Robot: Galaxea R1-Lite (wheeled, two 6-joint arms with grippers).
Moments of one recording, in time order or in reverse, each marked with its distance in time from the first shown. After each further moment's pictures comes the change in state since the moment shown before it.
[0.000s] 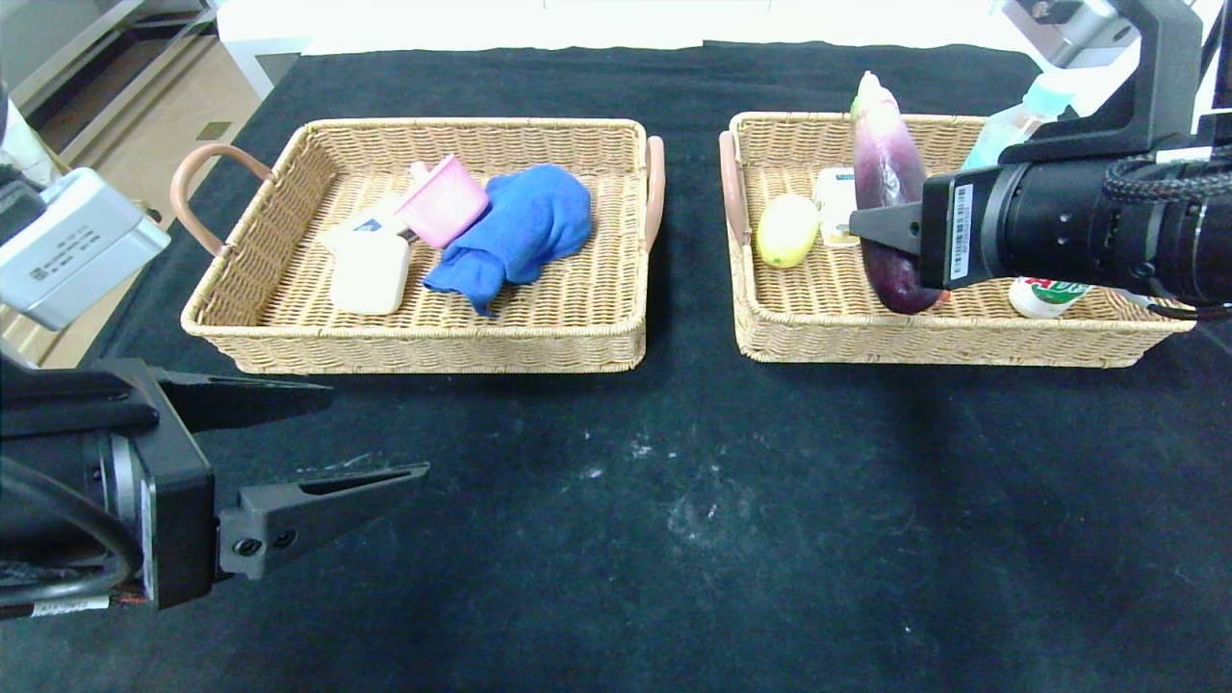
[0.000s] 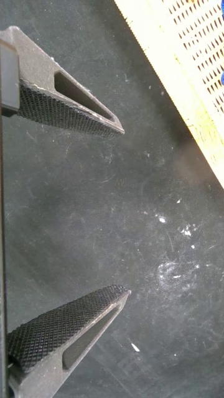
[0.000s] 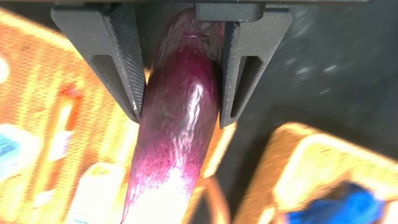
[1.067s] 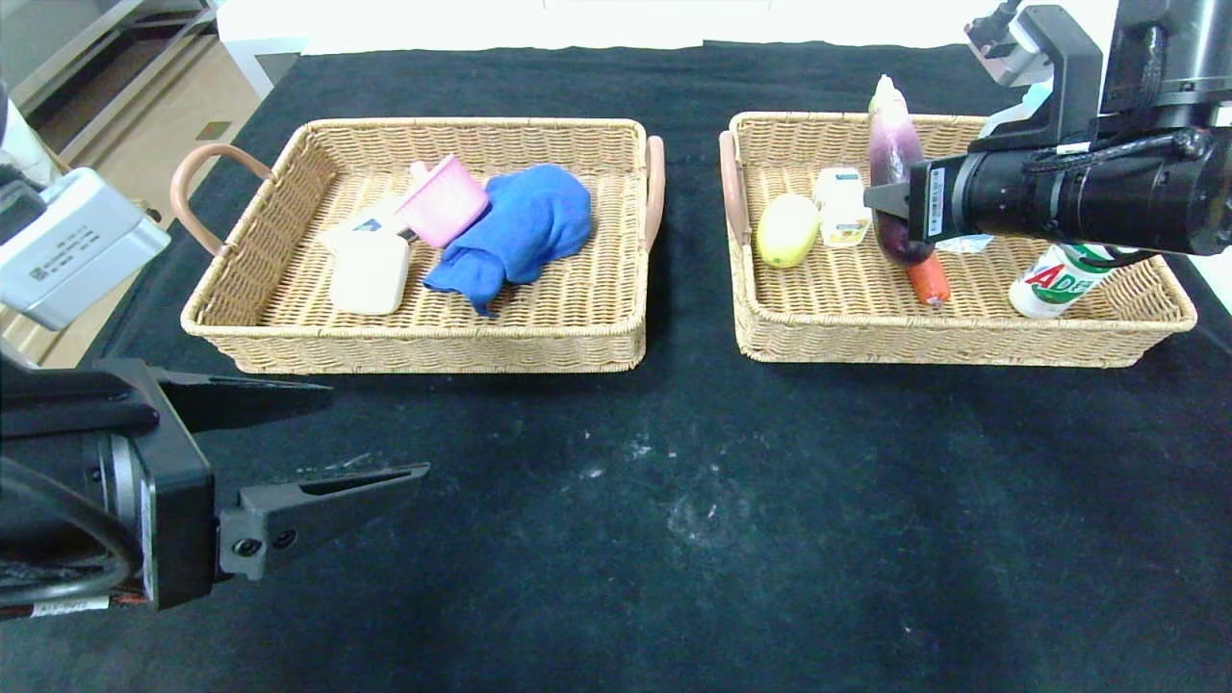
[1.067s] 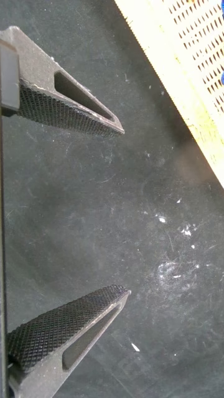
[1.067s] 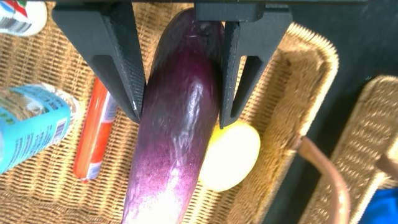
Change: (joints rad) left arm 0.000 0.000 0.000 0.000 0.000 0.000; right arm -0.249 0.198 -0.162 -0.080 0.182 -0.067
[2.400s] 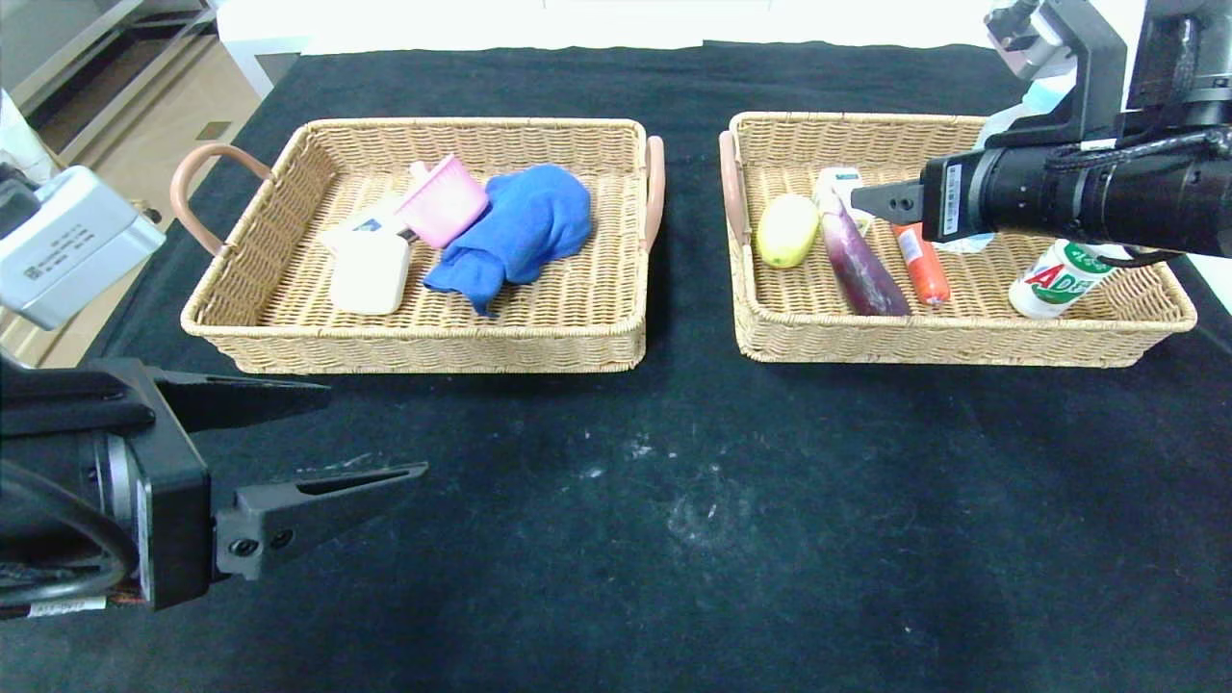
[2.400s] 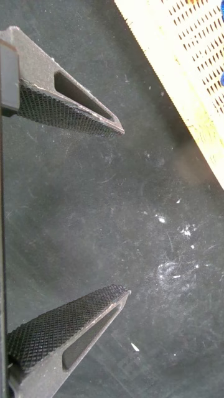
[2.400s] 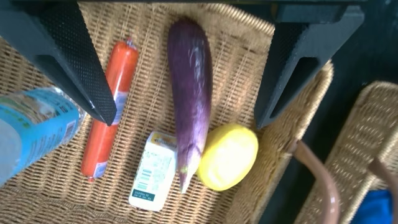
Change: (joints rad) left arm 0.001 -0.003 0.000 0.001 0.000 0.000; right arm 0.002 -0.054 0.054 -0.009 0.004 -0.013
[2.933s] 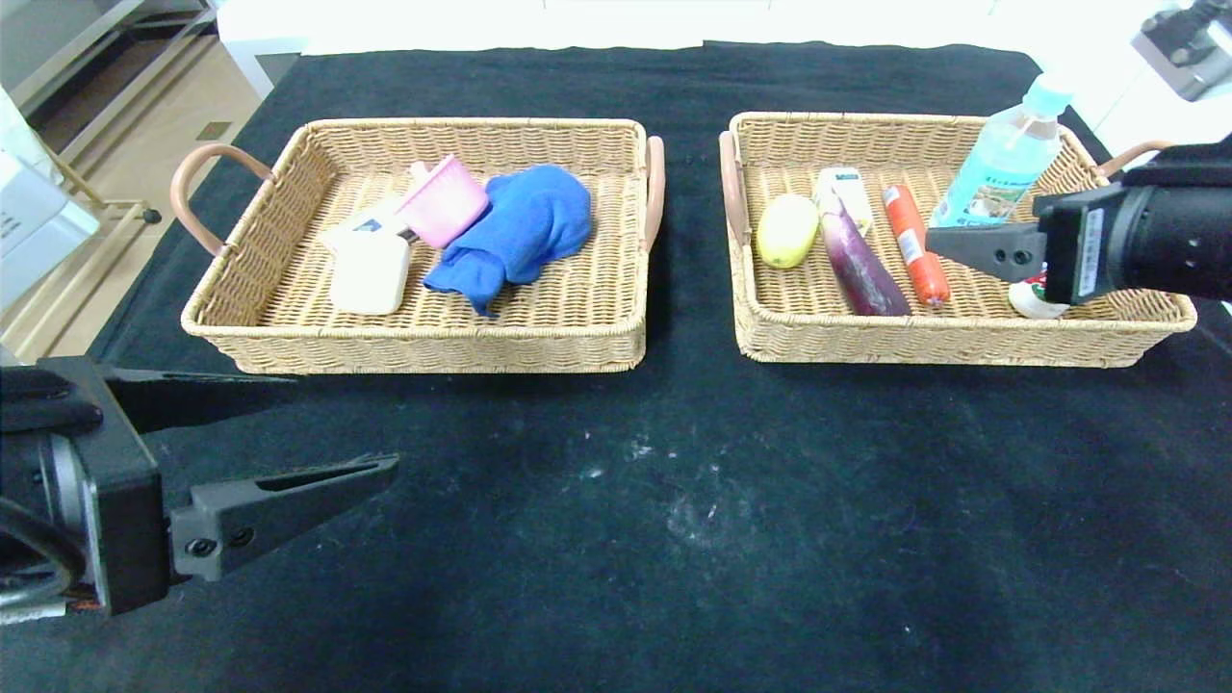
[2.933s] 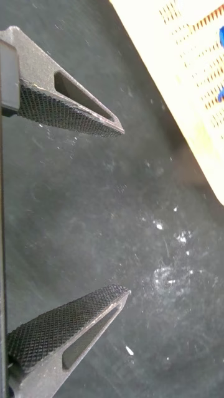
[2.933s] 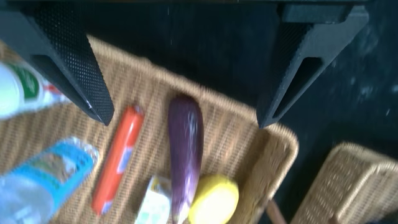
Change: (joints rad) left arm 0.022 -0.050 0.014 0.000 0.021 -0.011; right arm 0.022 -0.292 0.318 0.002 0.002 -0.039
